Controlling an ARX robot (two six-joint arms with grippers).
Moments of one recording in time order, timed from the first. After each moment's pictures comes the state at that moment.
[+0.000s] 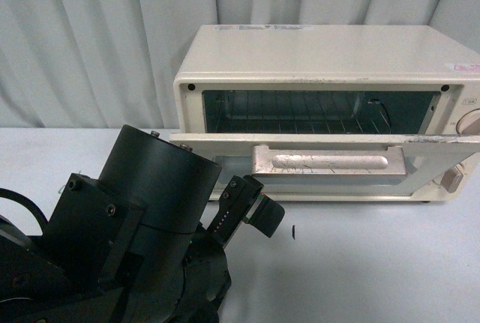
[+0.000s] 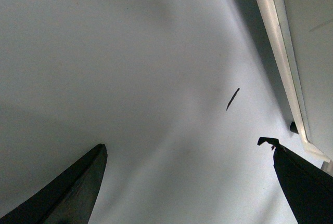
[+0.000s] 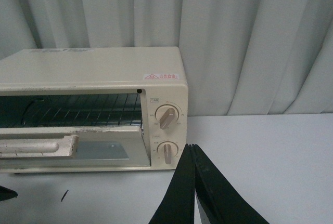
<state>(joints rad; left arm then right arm) -0.57 2.02 0.73 0.50 0.00 -1.37 0.00 0.24 0.01 0.25 0.00 -0.02</state>
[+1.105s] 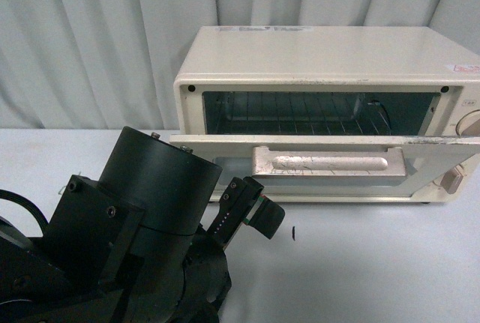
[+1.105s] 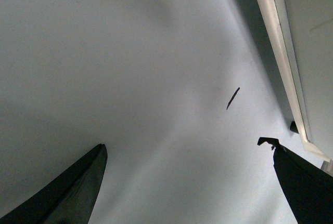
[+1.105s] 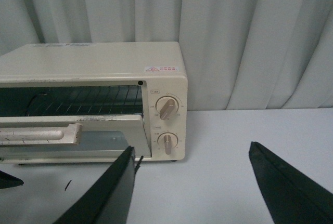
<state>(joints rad) -0.57 2.02 0.73 0.50 0.00 -1.37 0.00 0.00 0.01 0.00 0.00 -0.02</state>
